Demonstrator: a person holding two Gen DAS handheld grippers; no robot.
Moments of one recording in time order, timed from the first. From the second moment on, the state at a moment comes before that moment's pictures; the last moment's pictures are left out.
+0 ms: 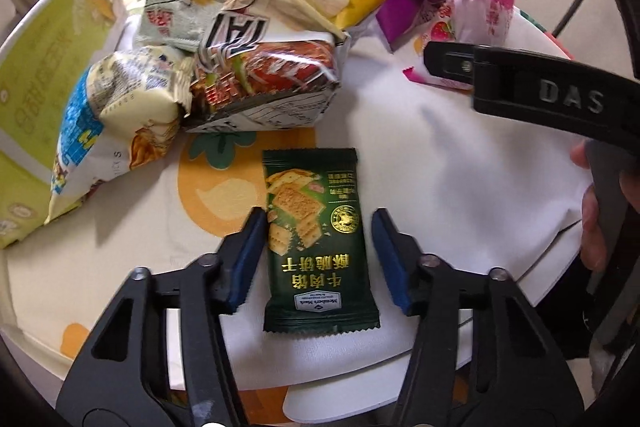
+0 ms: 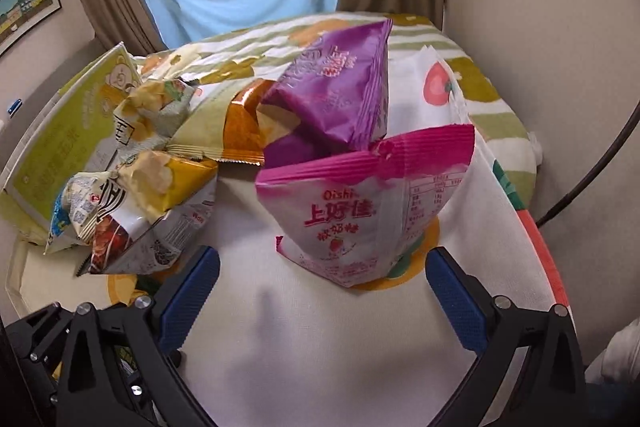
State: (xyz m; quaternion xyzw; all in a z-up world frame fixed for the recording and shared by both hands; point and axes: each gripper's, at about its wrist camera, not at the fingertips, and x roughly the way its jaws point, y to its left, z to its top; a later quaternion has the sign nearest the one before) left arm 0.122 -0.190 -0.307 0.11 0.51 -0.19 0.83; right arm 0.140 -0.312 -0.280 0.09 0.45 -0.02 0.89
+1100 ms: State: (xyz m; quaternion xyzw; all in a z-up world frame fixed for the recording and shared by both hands) left arm 0.129 -0.169 -0.288 0.11 0.52 -0.19 0.83; right arm 0.143 -0.330 -0.274 0.08 0.51 -0.07 0.85
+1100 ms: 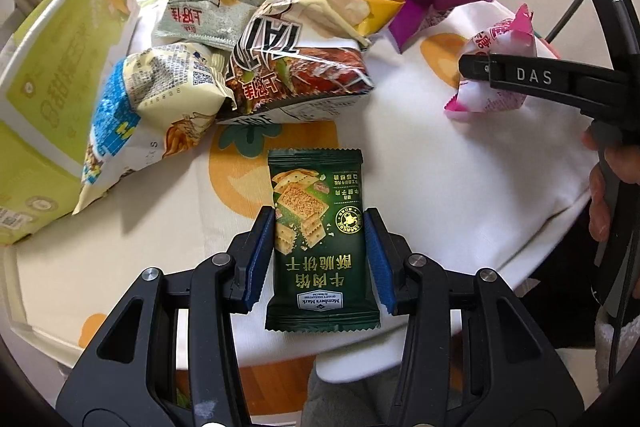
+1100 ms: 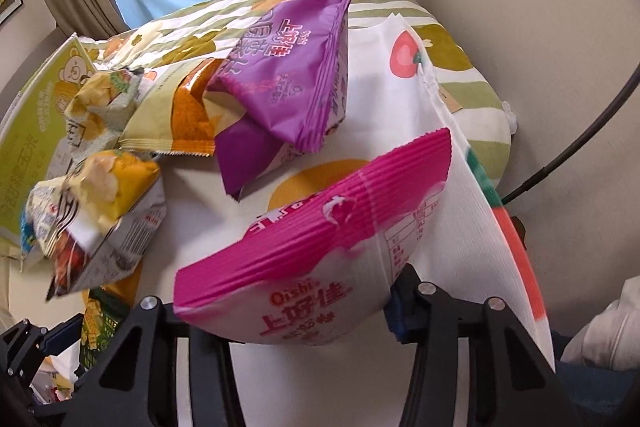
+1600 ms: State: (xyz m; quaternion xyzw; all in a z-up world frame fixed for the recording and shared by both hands) left arm 0.106 -0.153 -0.201 0.08 0.47 -0.17 0.86; right arm 0.113 -0.317 -0.200 0.09 0.47 -0.04 0.88
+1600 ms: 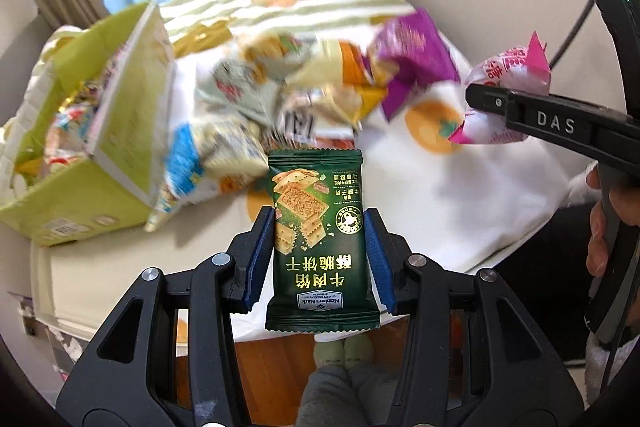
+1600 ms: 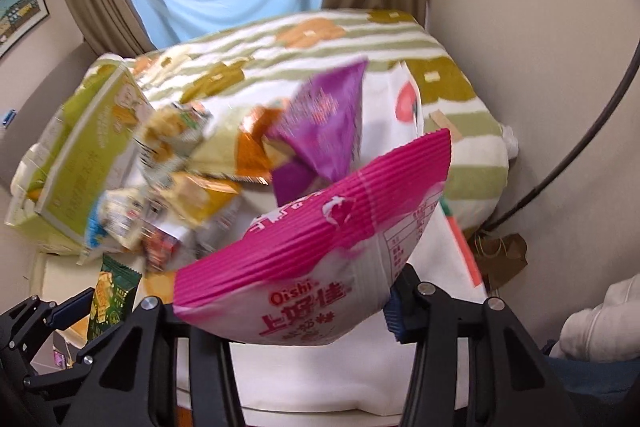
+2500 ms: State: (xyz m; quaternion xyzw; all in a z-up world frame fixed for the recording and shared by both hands) left arm 0.226 0.068 -0.088 -0.01 0.39 -0.05 0.92; right arm 0.215 -0.119 -0.083 0.06 0.40 0.15 0.90
